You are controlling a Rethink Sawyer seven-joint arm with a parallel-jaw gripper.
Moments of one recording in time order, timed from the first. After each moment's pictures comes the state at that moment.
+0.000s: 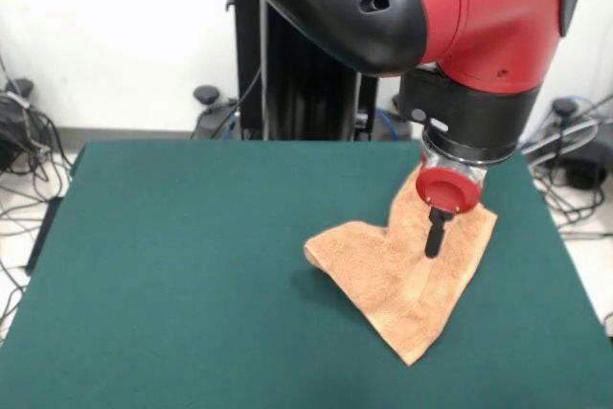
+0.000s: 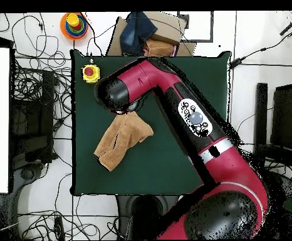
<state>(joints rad) -0.64 -0.36 1.10 1.41 -1.07 1.23 1.16</state>
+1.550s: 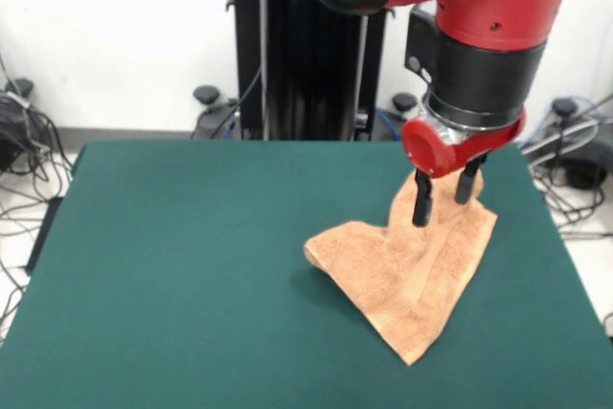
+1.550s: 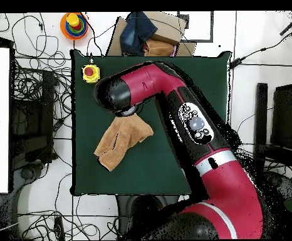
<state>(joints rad) -0.50 -0.53 0.79 1.41 -0.77 1.02 1.52</state>
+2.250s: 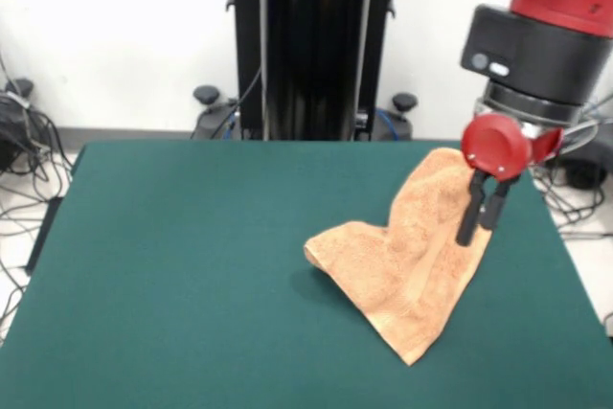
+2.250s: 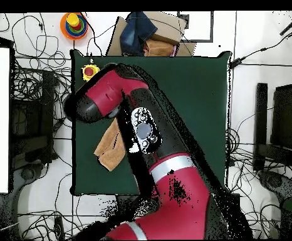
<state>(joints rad) -0.26 -0.61 0.59 1.39 -0.95 0.85 1.55</state>
